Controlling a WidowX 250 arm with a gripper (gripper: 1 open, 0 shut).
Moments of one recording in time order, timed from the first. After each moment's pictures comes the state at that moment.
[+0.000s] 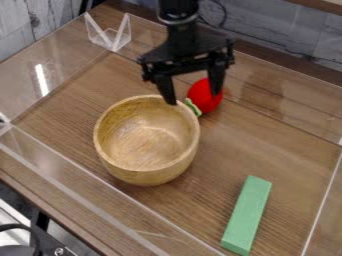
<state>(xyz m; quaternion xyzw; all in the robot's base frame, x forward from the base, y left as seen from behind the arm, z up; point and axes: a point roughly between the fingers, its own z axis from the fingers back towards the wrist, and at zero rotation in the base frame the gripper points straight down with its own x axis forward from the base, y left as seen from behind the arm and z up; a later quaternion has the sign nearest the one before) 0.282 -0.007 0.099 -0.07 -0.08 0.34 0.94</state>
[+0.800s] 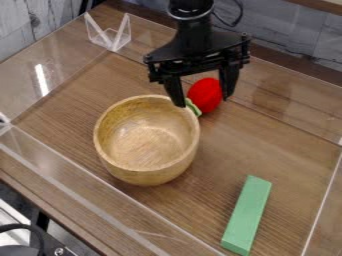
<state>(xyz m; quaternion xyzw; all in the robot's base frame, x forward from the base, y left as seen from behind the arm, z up) 0.269 -0.021 0.117 -0.07 -0.09 0.34 0.93</state>
